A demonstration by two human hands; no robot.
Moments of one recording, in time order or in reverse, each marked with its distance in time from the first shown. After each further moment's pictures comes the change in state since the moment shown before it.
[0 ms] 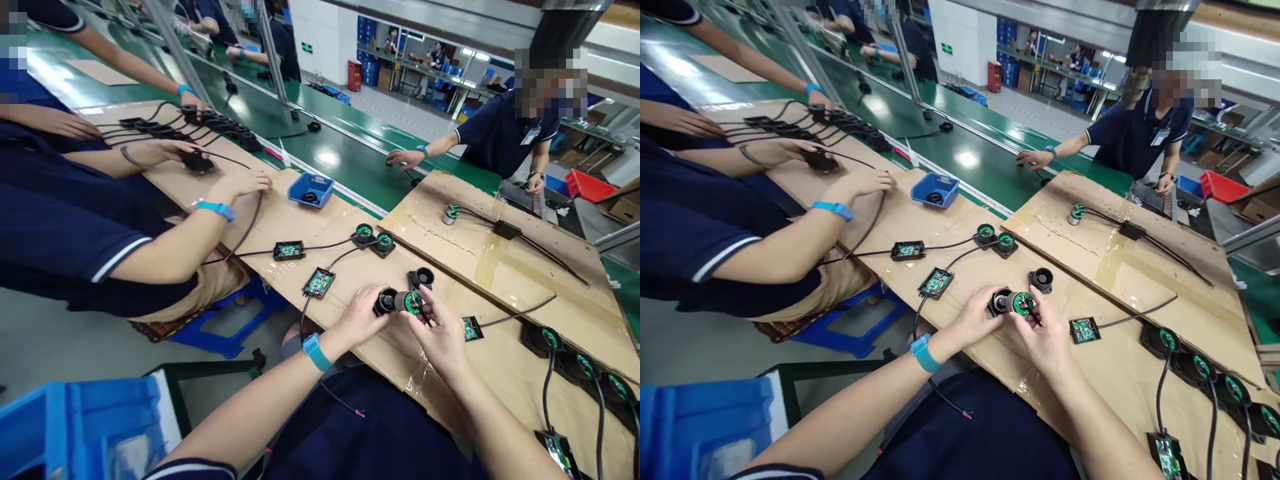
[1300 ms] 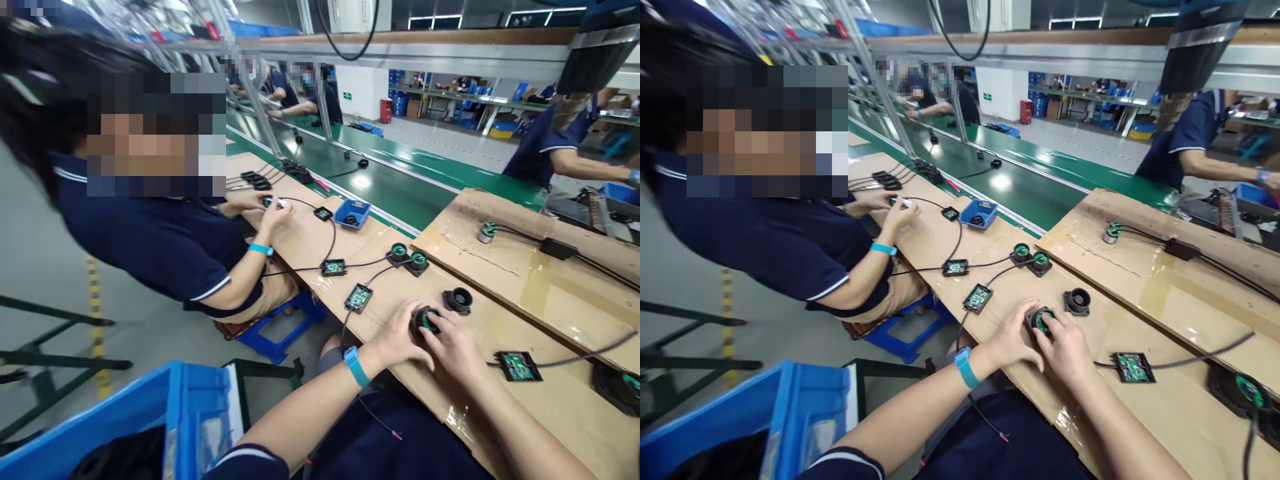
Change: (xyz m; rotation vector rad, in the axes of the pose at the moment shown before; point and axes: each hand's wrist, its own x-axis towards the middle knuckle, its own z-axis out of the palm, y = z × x) left_hand -0.009 -0.007 0.002 -0.214 0.013 0.032; right_hand 0.010 0.018 0.041 -0.130 -0.121 -0.317
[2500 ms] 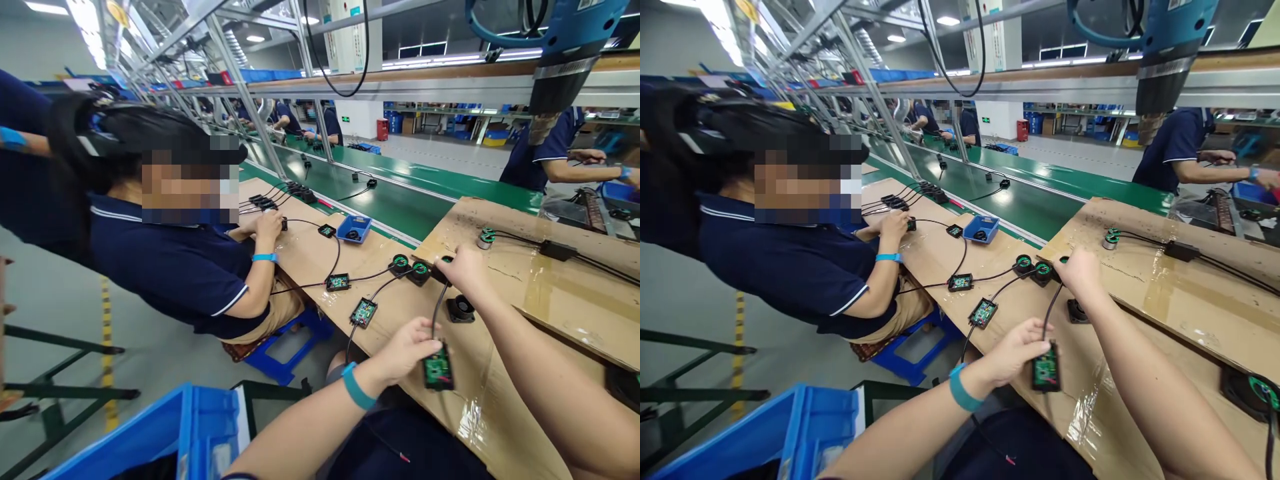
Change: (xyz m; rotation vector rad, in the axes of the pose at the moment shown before) left_hand 0.012 0.053 -0.004 -0.974 -0.128 -0.618; right_hand 0.172 0.018 -0.039 -0.397 -0.074 0.592
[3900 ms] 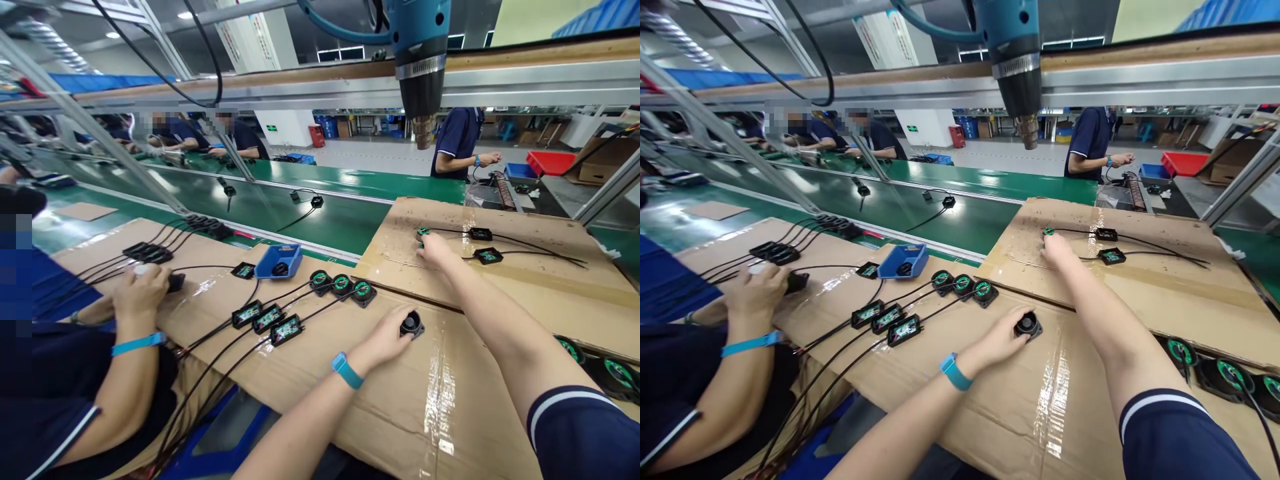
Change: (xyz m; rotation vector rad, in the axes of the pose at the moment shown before) left_hand 0.139 -0.006 0.008 1.221 -0.254 0.435; right_hand 0.134 0.147 0.036 -0.193 -0.193 -0.087
